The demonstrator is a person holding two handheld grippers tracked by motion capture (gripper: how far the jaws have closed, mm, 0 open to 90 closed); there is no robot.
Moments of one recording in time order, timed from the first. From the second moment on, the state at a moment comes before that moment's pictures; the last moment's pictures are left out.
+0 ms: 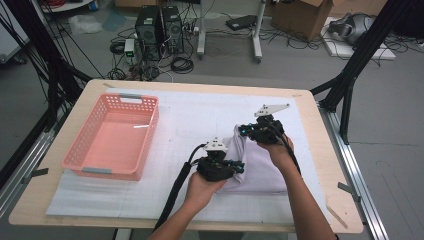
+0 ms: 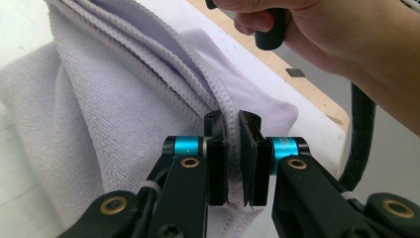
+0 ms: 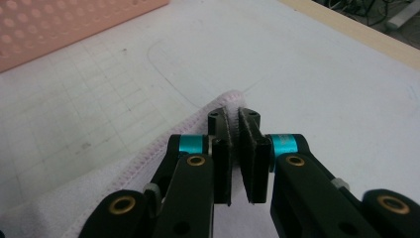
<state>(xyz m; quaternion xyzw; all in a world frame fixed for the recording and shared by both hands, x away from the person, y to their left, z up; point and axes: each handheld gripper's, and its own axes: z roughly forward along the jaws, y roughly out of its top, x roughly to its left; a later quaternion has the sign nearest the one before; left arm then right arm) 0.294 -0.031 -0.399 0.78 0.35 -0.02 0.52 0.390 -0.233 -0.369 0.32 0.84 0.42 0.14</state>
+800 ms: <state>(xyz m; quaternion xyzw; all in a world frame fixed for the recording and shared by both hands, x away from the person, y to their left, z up) 0.292 -0.023 -0.402 0.78 0.32 0.05 0.54 0.384 -0.306 -0.393 0.38 0.82 0.39 0.17</state>
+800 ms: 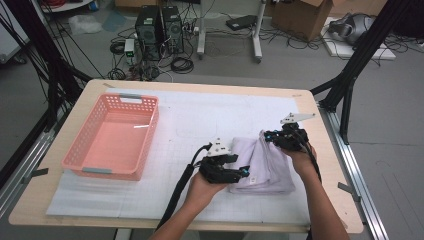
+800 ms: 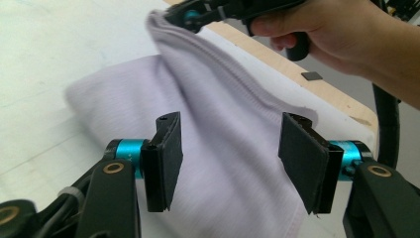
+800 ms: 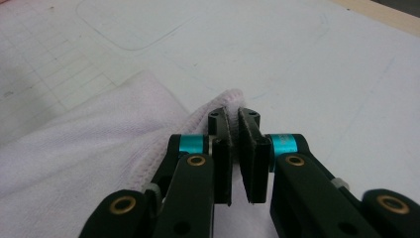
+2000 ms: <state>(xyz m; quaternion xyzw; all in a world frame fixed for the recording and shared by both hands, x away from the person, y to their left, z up) 0.285 0.073 -0.424 0.74 0.34 0.11 0.56 0.266 -0.321 -0.413 0.44 0.78 0.42 0.15</state>
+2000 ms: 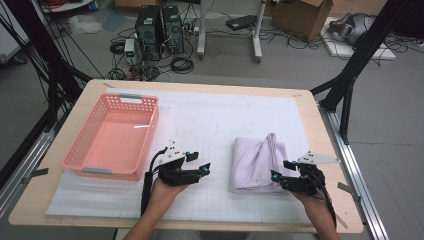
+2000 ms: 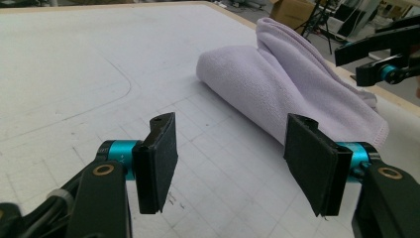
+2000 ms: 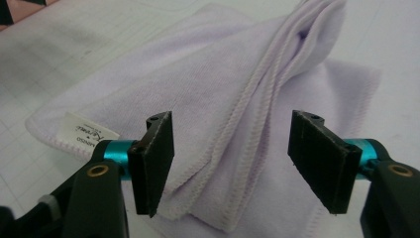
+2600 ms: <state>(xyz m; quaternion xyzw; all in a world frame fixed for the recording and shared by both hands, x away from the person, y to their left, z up) 0.282 0.082 -0.430 0.74 0.36 0.11 0.56 0.252 -0.341 -0.411 0.48 0.76 0.42 0.14</state>
